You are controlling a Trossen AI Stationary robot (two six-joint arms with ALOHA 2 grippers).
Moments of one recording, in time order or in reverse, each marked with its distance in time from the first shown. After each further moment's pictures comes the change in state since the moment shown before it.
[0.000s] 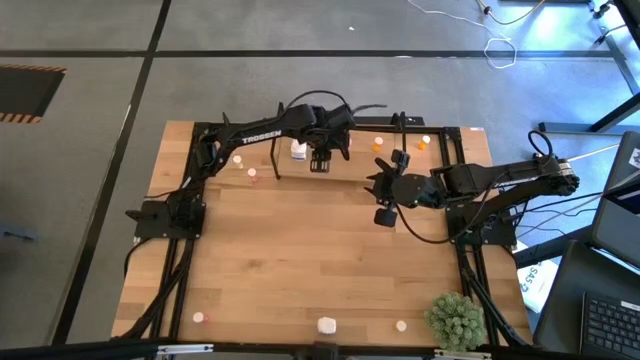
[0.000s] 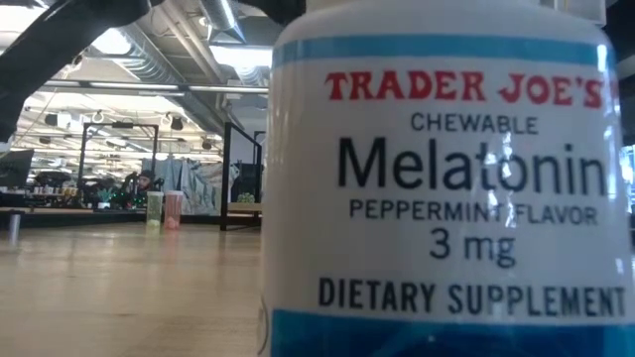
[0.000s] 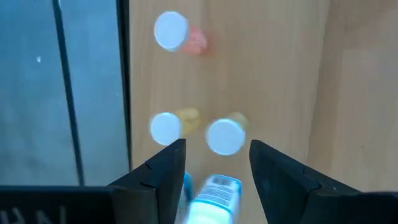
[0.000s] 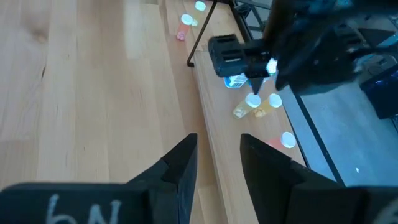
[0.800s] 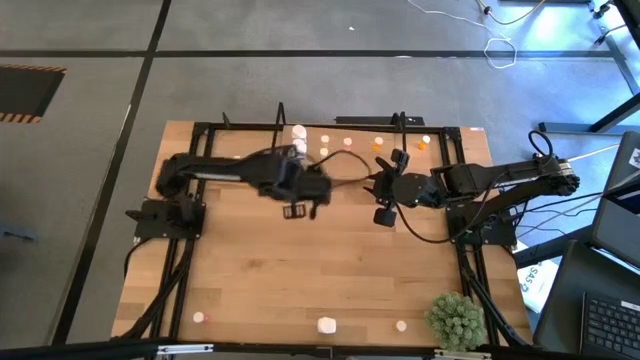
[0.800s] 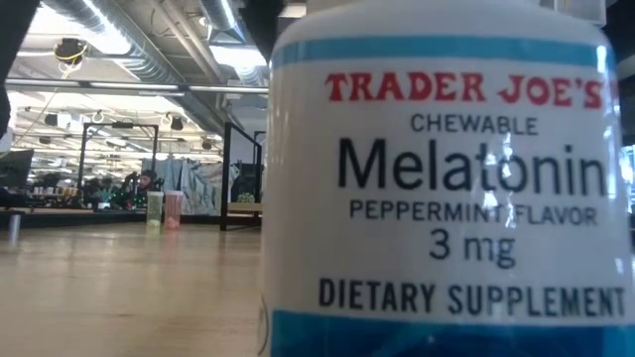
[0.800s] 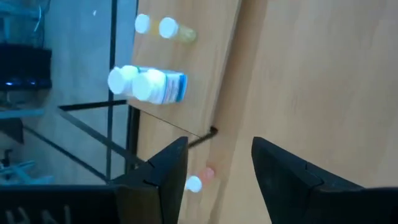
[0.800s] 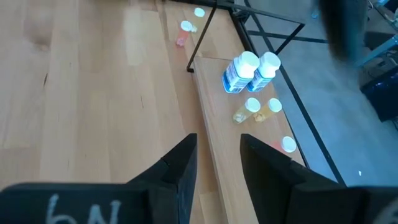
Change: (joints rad) left arm -0.444 -0.290 -0.118 -0.386 -0.324 -0.637; right arm 0.000 -0.001 0.000 0.024 0.000 0.000
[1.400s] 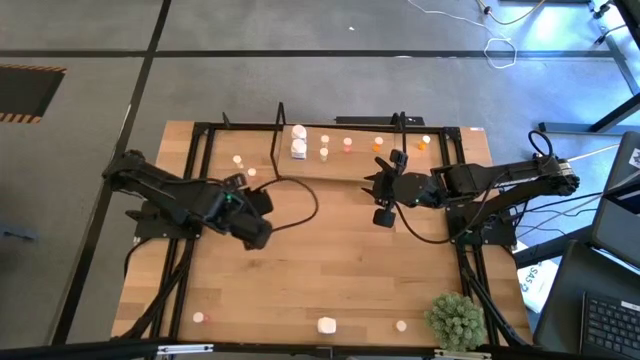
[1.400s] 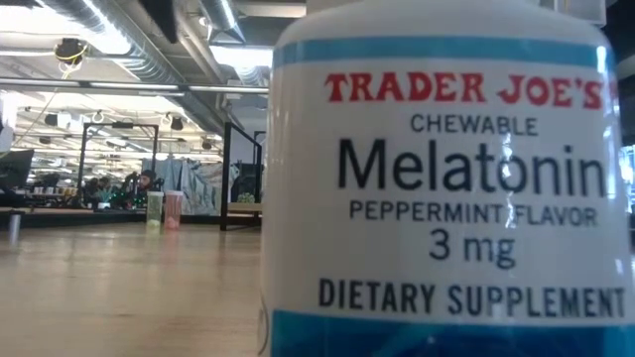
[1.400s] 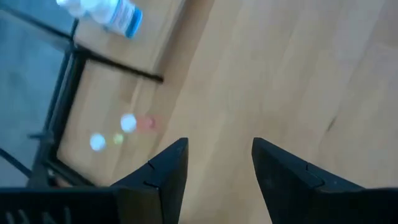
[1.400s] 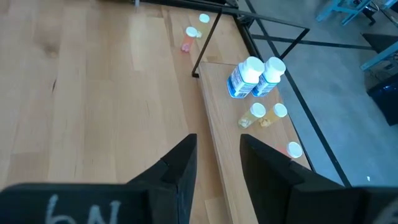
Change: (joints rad) left arm -0.308 -0.405 -0.492 0.067 0.049 -0.521; right arm 0.000 0.000 0.000 0.021 -0.019 0.000
